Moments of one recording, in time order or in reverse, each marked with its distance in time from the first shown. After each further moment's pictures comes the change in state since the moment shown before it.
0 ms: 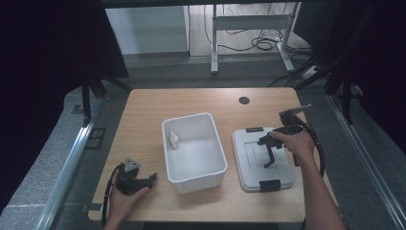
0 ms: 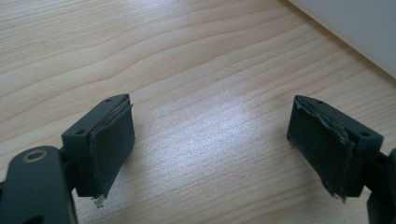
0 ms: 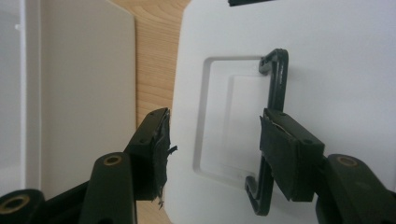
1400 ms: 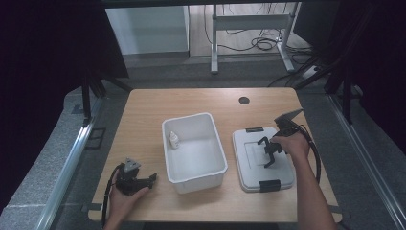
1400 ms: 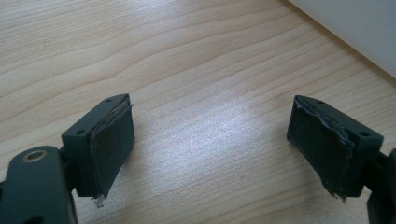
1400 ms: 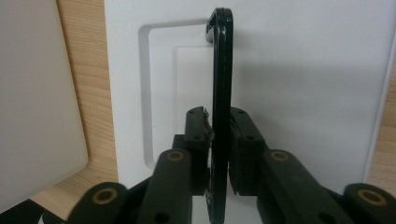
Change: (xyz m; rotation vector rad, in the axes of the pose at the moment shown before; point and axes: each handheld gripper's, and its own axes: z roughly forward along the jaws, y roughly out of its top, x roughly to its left) left arm 0.000 0.000 0.000 0.000 0.000 0.000; right arm -0.019 0.007 0.030 0.165 -0.134 0.062
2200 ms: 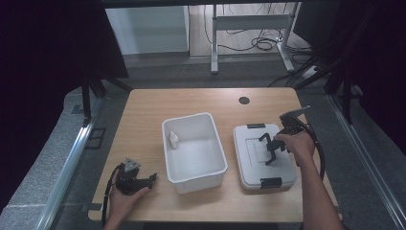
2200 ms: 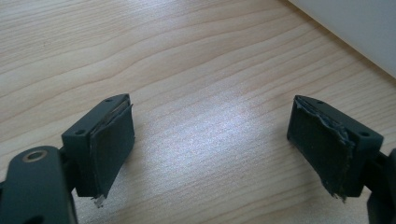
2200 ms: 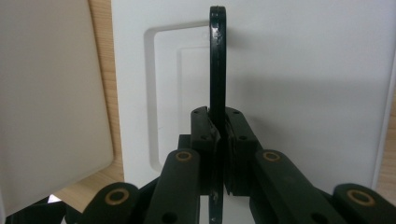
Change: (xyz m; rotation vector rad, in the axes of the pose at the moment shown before) left arm 0.000 0.000 0.000 0.000 0.000 0.000; right arm 0.005 -0.010 -0.026 -0.066 0.057 0.020
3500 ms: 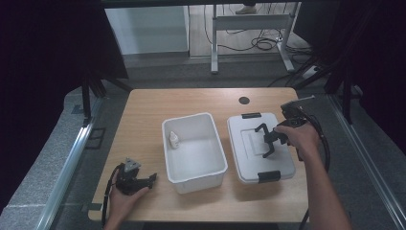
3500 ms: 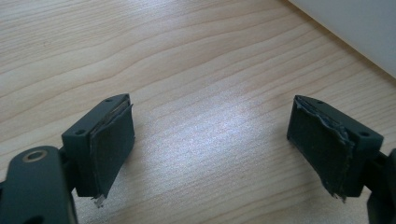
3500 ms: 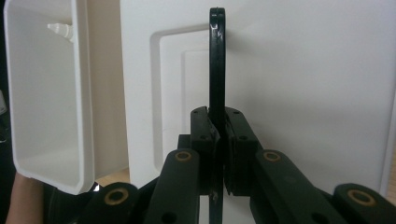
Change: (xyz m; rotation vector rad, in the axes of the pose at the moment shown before) left arm 0.000 0.000 0.000 -0.001 0.001 -0.002; right arm 0.035 -0.004 -0.040 -0.062 0.083 -0.068
